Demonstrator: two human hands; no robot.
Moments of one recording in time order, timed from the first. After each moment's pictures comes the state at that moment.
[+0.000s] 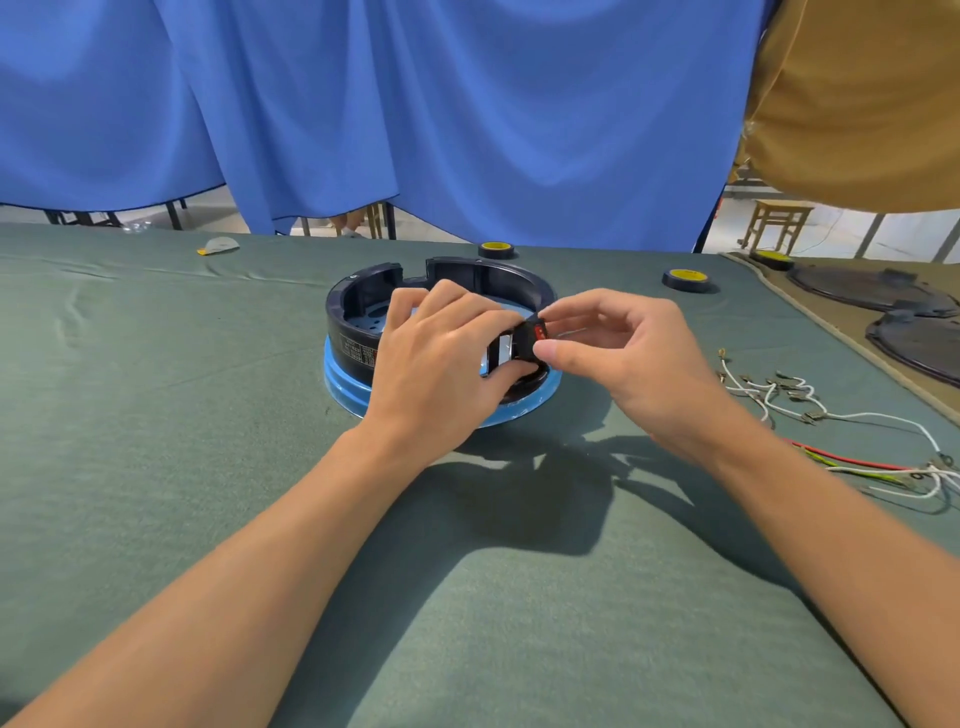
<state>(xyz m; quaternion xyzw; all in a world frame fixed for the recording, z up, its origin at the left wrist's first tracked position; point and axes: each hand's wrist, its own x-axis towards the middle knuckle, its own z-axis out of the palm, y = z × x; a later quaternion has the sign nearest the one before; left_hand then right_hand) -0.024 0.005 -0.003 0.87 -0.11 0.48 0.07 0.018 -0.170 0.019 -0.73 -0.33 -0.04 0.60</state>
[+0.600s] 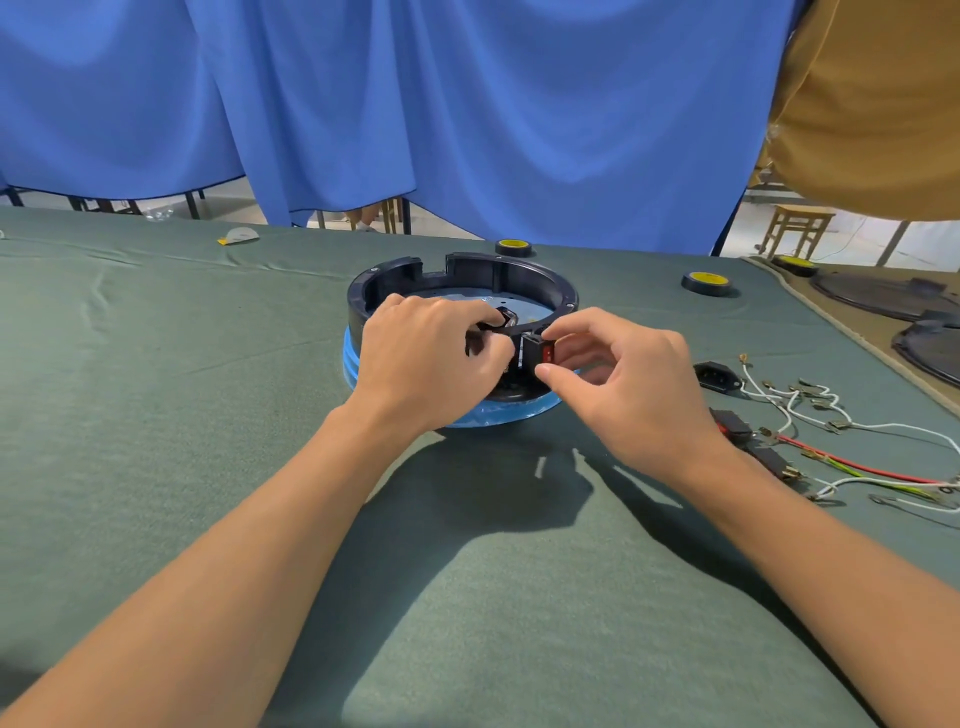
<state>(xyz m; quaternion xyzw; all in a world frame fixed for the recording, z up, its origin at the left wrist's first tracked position) -0.031 0.018 0.008 0.90 -0.01 0.39 0.17 0.004 -0.152 0.003 -0.81 -0.34 -0.22 0.42</state>
